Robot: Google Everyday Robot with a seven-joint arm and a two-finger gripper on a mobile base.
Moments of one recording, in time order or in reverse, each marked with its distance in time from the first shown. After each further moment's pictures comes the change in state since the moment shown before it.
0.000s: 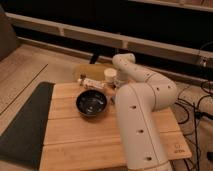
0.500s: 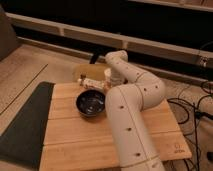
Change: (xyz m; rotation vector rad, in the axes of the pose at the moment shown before) arm -0.036 0.005 -0.008 0.063 0.015 -0.083
